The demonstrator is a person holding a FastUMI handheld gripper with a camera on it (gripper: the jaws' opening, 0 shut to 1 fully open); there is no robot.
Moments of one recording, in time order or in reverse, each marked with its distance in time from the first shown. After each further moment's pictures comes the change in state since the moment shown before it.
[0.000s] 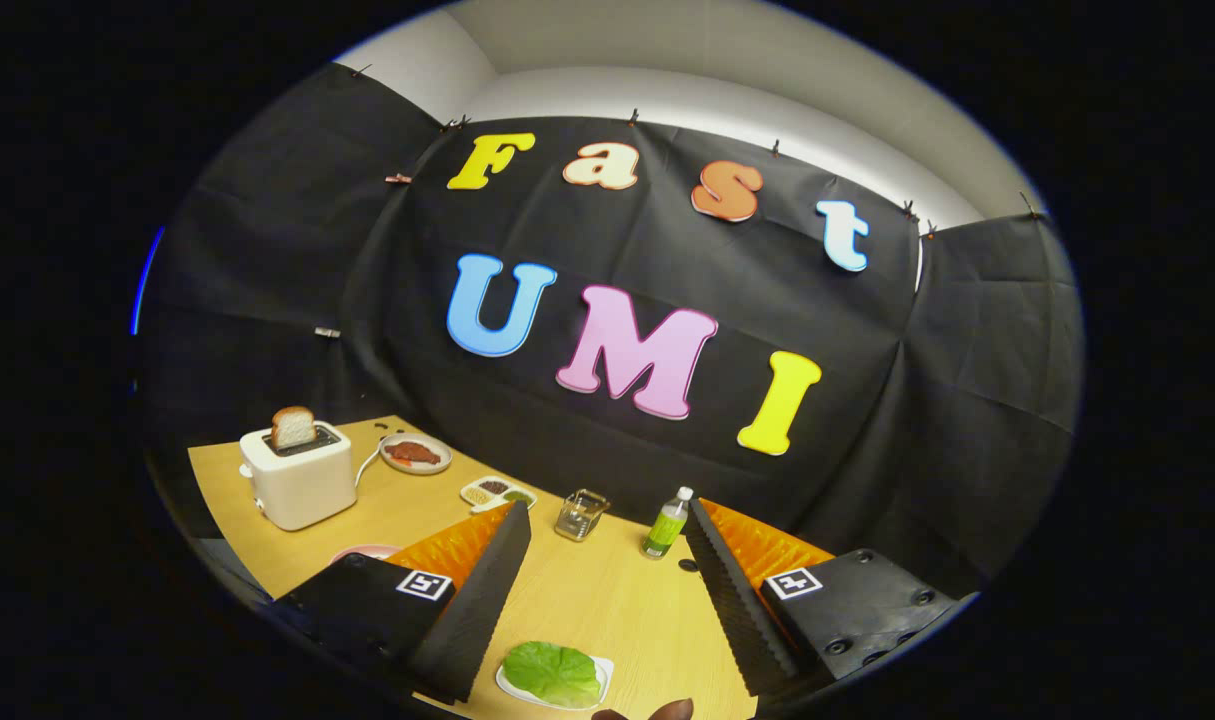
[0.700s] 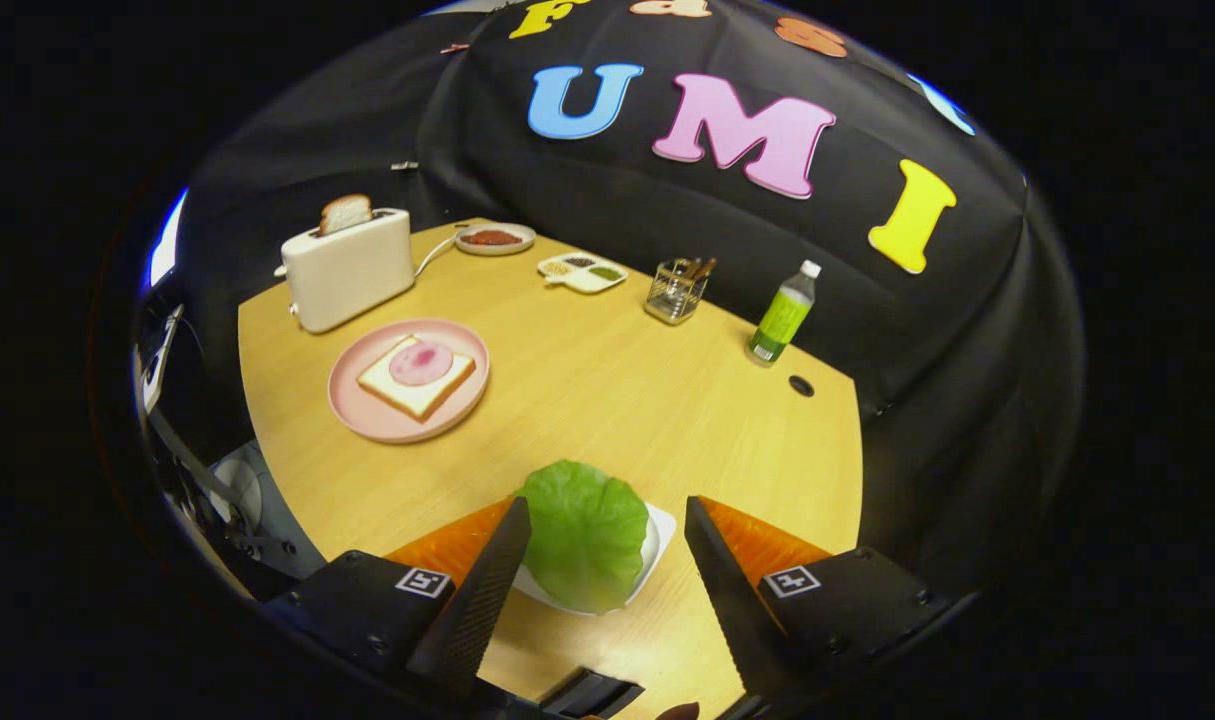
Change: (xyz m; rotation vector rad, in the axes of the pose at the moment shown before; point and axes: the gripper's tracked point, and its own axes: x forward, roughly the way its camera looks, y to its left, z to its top) arm 0.010 0.028 -0.258 -0.039 0.547 0.330
